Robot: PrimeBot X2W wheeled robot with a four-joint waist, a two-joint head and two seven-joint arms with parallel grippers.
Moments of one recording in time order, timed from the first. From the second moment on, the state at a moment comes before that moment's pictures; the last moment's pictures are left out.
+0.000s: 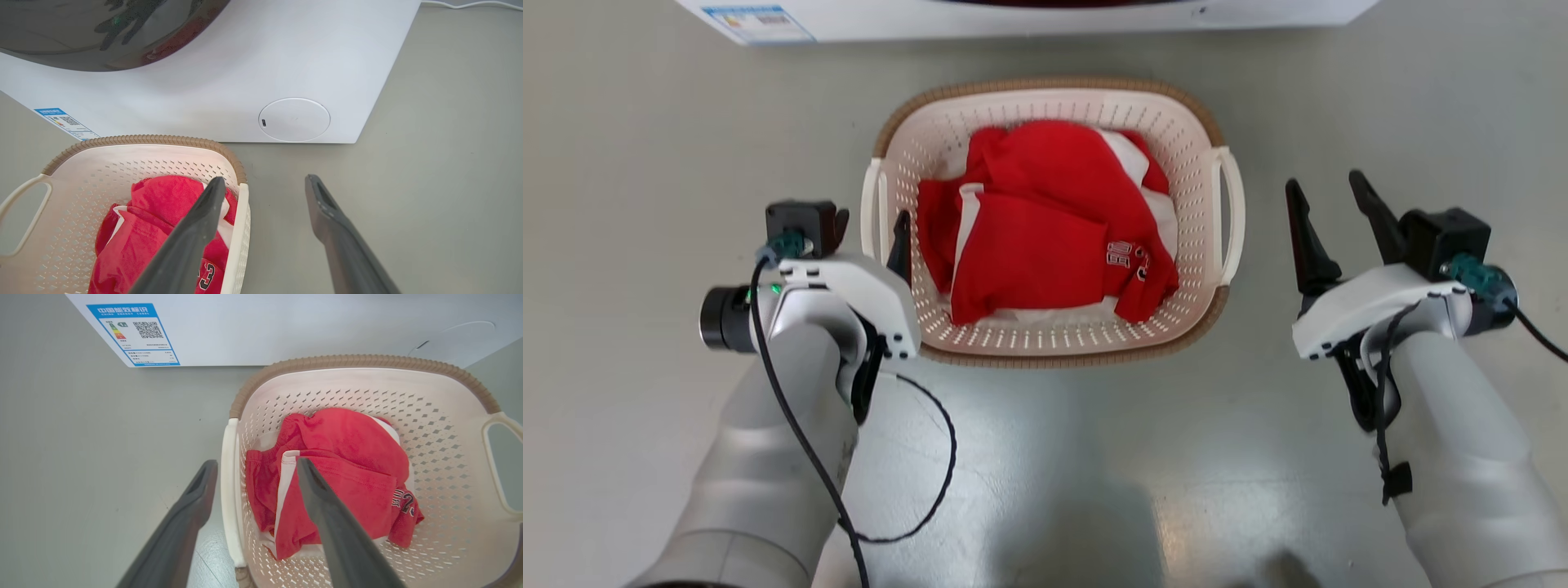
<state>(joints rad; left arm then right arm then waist) -0.85 0.03 -0.16 1.13 -0.25 -0.04 -0.25 -0.66 -0.10 0.04 0.76 0.14 0.12 -0.25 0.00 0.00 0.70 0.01</state>
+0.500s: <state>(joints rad) -1.01 0.03 -0.18 1.19 -0.25 -0.02 -0.26 -0.75 -0.10 0.08 0.79 0.16 0.12 -0.25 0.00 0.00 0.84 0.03</state>
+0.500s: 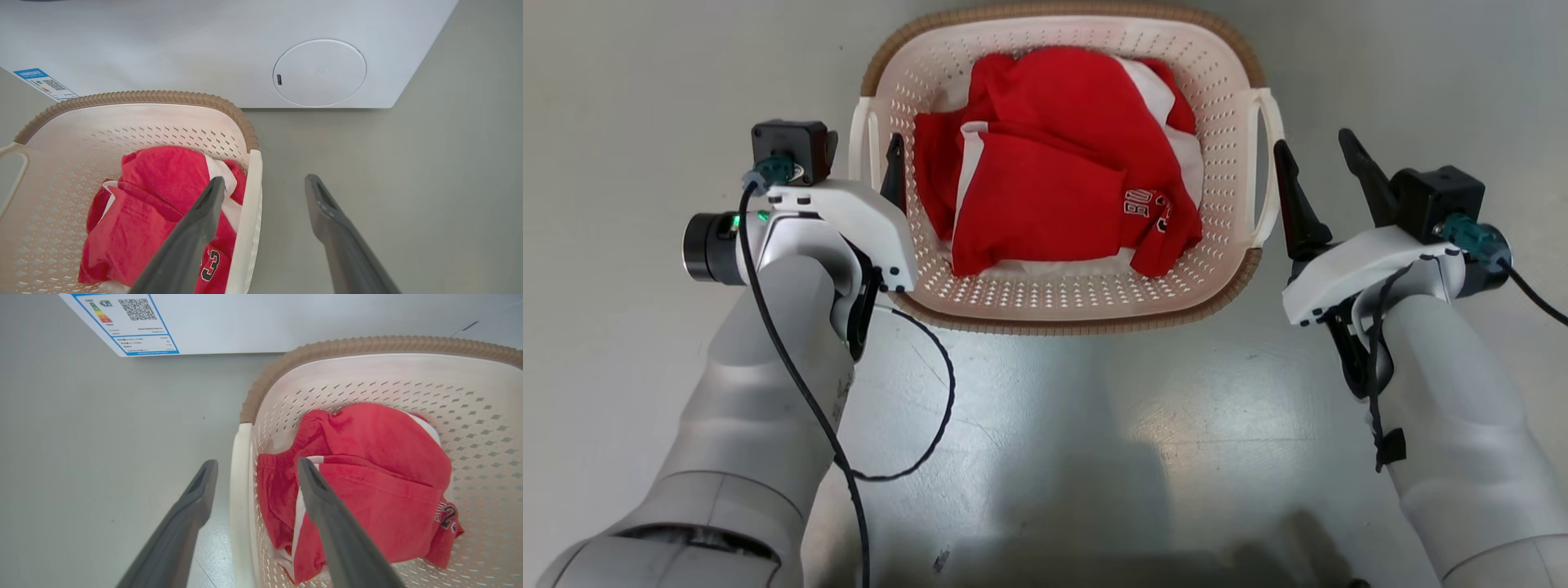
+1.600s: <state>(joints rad) -1.10 0.03 -0.27 1.29 -0.24 -0.03 -0.12 -0.95 -0.08 0.26 1.11 0.33 0.12 -0.25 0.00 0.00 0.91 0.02</state>
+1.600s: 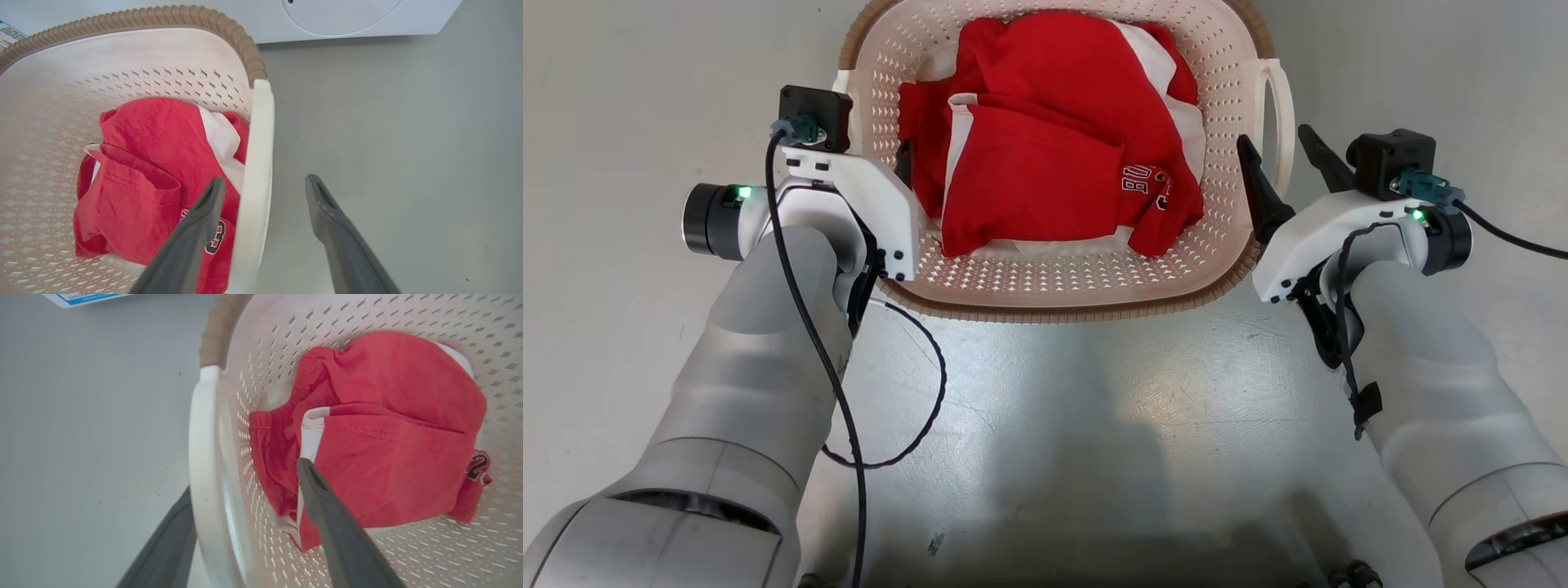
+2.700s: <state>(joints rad) -1.09 0.03 -0.32 1.30 -0.26 -0.01 -0.10 -0.96 -0.08 0.36 1.19 0.42 0.12 -0.25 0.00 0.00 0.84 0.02</state>
